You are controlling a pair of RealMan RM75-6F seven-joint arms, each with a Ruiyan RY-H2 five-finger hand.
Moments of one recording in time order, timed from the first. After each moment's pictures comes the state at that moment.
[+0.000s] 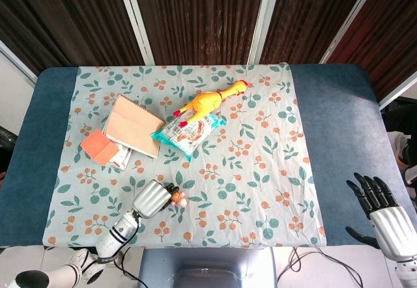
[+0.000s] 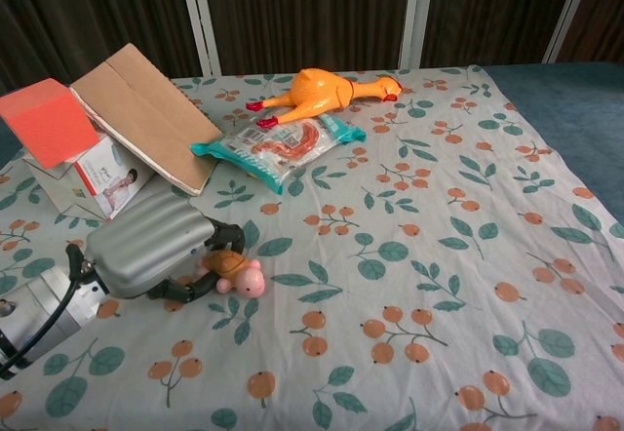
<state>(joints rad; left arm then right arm) -0.58 -1.95 0.07 -0.76 1.75 1.31 0.13 0.00 -1.03 -0.06 -1.58 -1.77 1.62 0.04</state>
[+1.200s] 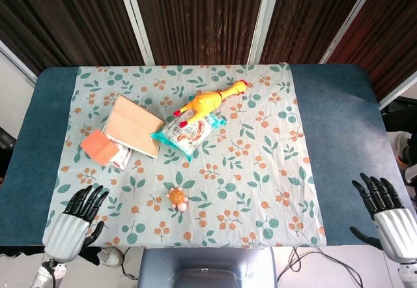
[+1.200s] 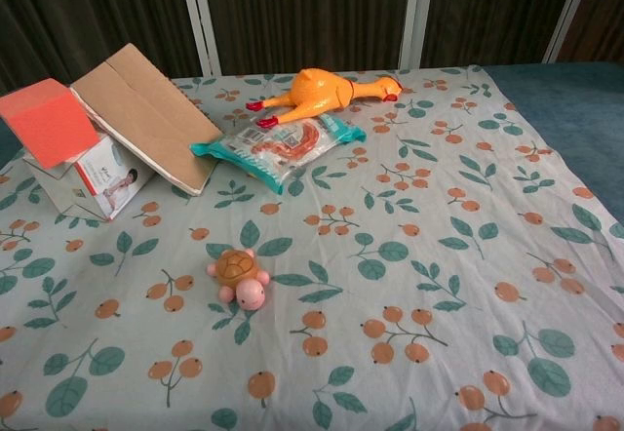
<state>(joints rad) -0.17 -1.44 0.21 -1.41 1.75 1.78 0.26 -0.02 -1.04 -0.05 -1.59 -1.75 1.63 -0.01</state>
